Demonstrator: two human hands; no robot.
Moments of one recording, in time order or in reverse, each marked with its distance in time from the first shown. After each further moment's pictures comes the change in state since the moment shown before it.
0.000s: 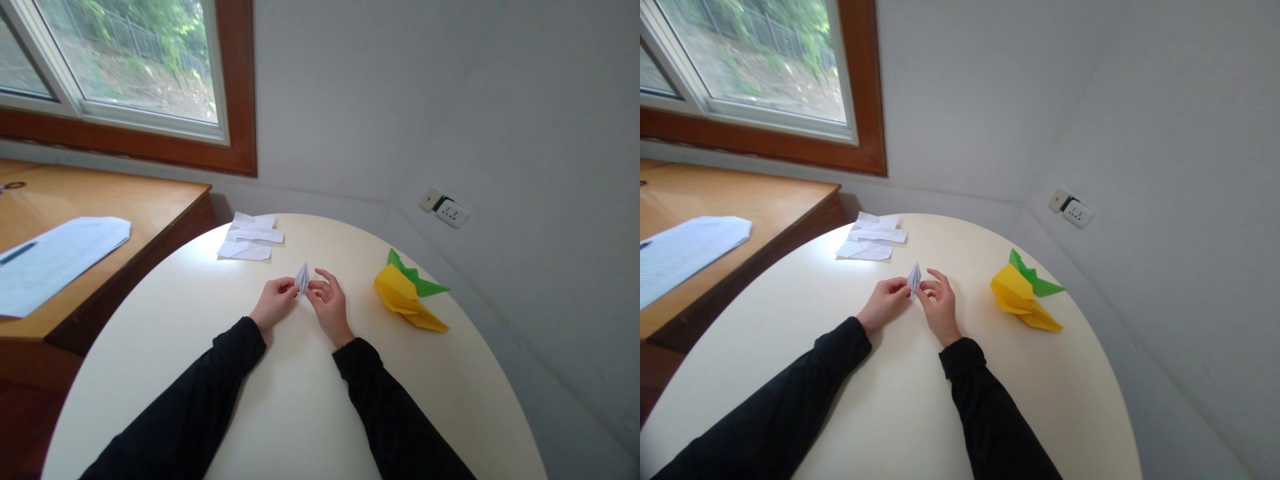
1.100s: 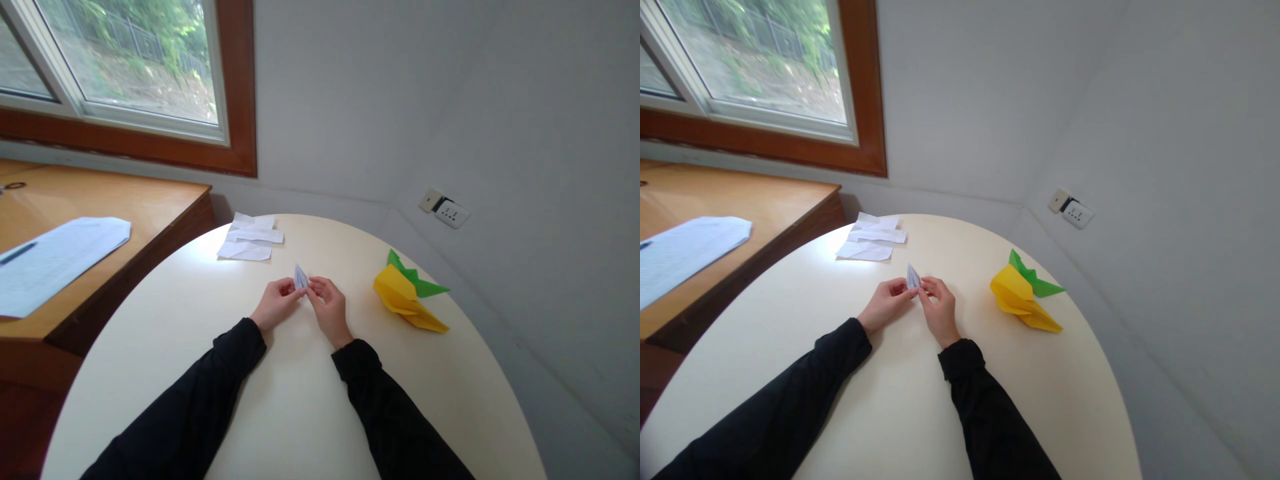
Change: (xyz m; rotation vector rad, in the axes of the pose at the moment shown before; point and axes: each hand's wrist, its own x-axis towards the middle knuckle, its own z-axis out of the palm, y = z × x) left_hand -0.002 -0.001 0.003 -0.001 -0.046 0.002; right_hand 0.000 0.005 0.000 -0.106 0.047 -0.067
